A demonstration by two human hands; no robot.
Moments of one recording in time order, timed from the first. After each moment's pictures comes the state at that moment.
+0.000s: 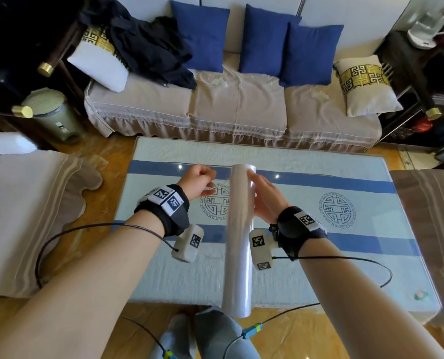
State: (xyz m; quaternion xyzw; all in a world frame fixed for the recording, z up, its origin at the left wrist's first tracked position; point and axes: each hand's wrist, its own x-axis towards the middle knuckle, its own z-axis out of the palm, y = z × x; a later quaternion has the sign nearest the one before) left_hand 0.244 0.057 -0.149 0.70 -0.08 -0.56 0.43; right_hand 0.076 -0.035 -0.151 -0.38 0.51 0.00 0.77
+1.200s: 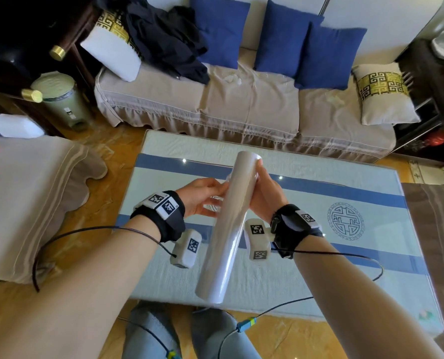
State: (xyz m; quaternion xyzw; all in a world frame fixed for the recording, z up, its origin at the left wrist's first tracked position) left_hand 0.222 0.235 -0.346 0.55 0.04 -0.76 0.35; right_hand 0.085 0.113 -0.334 -0.20 0.56 0.03 0.81
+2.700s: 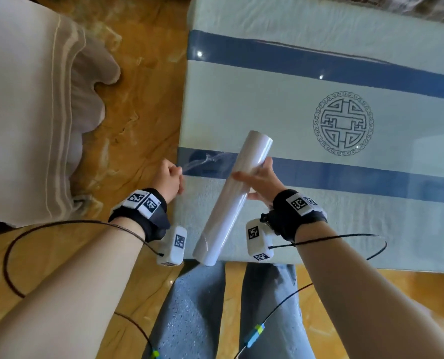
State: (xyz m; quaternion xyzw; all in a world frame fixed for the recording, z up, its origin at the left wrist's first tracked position) left_hand 0.268 0.301 -0.358 0.81 0.05 -0.48 0.33; right_hand 0.128 0.128 -0.309 -0.50 0.55 0.17 0.64
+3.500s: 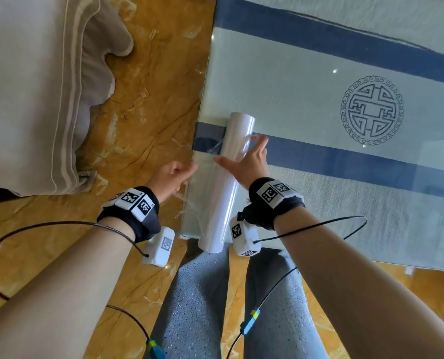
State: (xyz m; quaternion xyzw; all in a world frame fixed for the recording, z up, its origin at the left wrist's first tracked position) left_hand 0.280 0.310 -0.343 0.76 -0.07 -0.57 0.31; right_hand 0.161 0.144 -0.327 -0.72 0.51 0.08 0.47
